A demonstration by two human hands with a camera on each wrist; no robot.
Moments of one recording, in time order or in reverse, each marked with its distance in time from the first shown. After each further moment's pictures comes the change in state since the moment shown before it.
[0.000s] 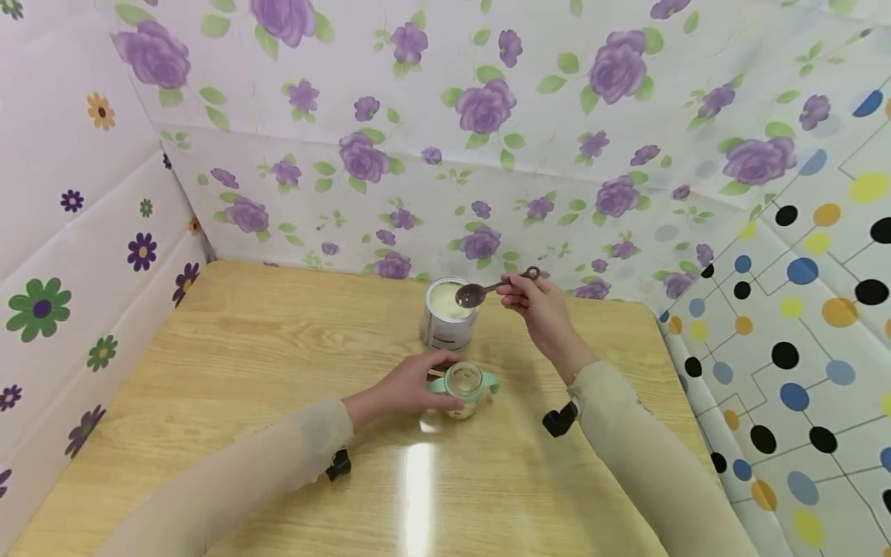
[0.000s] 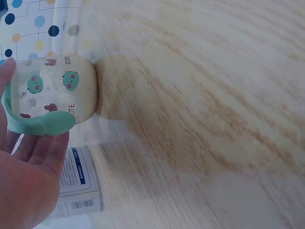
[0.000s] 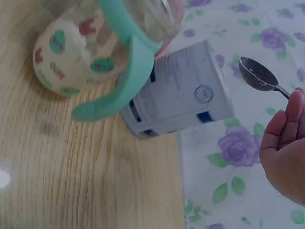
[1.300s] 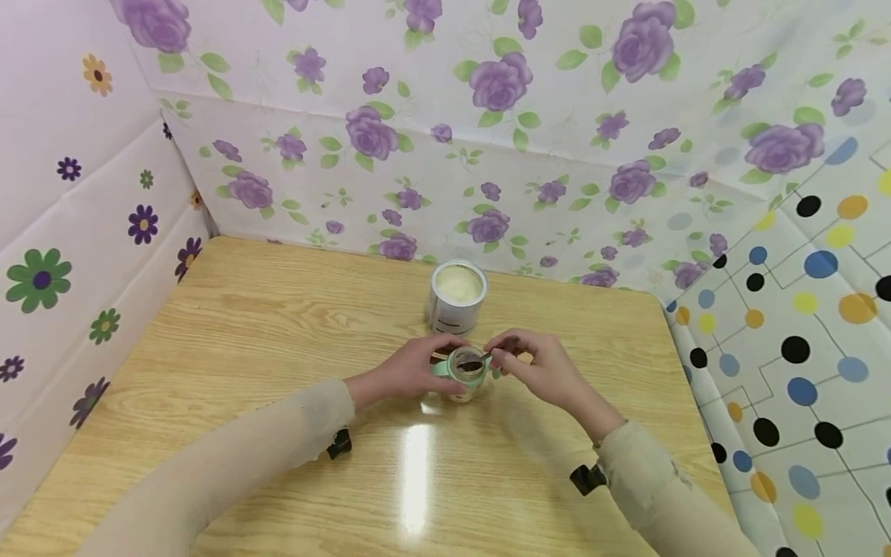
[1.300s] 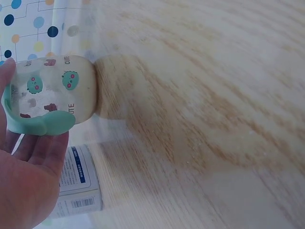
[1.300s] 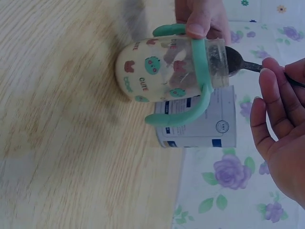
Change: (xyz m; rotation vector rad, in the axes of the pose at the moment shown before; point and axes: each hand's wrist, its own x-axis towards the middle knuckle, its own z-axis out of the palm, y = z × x) left_hand -0.003 0.001 -0.006 -0.002 -0.012 0.013; right_hand -0.095 0.016 0.011 -0.864 -0.352 -0.240
